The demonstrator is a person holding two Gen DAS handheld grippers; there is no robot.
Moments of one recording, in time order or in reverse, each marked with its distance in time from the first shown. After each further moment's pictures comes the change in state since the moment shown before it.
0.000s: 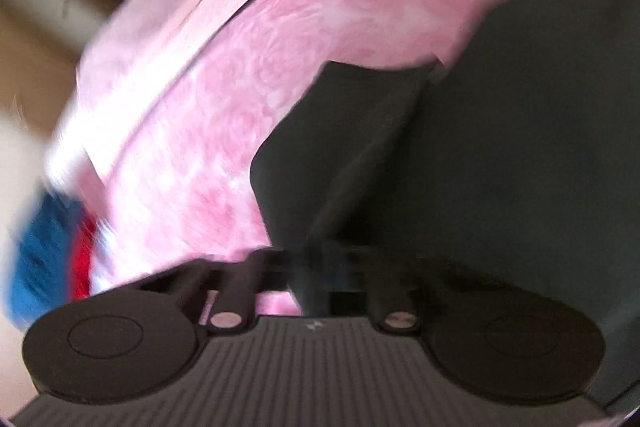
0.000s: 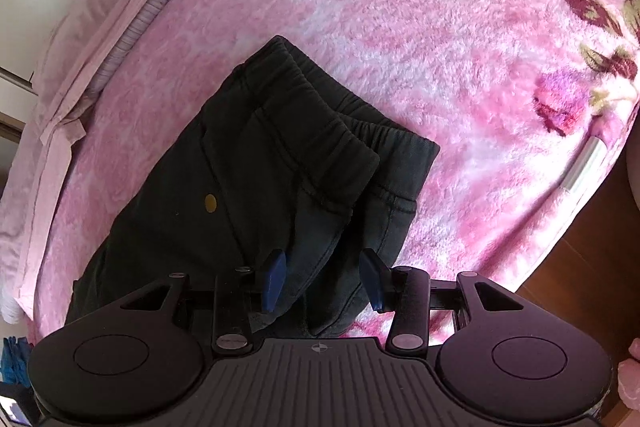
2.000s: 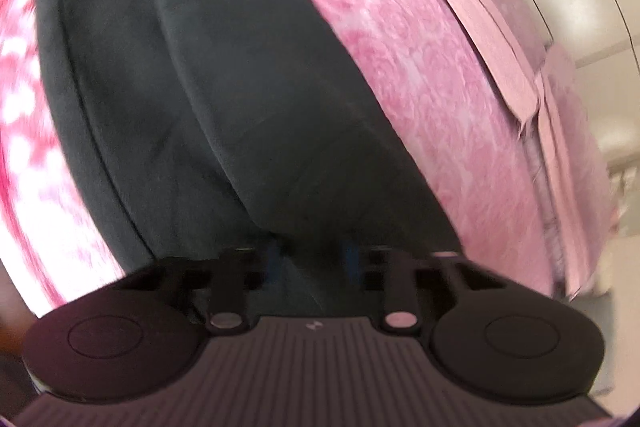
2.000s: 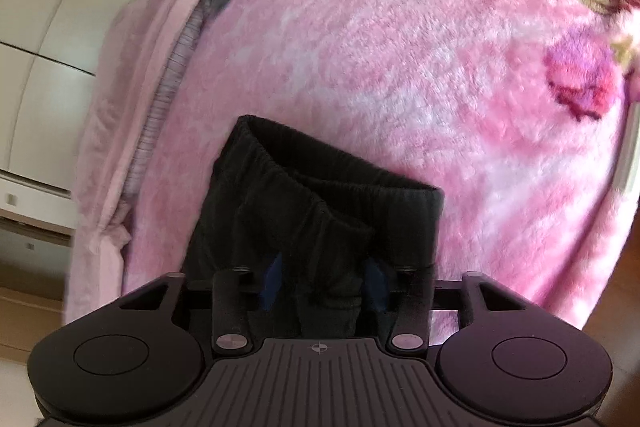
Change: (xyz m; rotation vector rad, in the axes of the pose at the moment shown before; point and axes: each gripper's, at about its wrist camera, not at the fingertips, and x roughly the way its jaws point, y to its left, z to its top) left arm -0.026 0.038 -0.157 -1.363 0.102 -0.413; right arm 0.021 -0.043 0.021 0.247 -0.151 0.198
